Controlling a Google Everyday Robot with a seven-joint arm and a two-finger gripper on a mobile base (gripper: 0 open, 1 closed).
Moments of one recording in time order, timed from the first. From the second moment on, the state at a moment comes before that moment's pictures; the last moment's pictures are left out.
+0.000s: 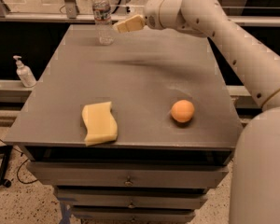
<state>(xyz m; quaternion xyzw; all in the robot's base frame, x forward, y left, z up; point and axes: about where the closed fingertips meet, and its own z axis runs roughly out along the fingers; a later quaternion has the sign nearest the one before) 0.826 0.007 0.958 -0.40 0.67 0.18 0.61</state>
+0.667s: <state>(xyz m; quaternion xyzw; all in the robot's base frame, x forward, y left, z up) 0.869 0.050 0.952 -0.41 0.65 0.21 0.61</state>
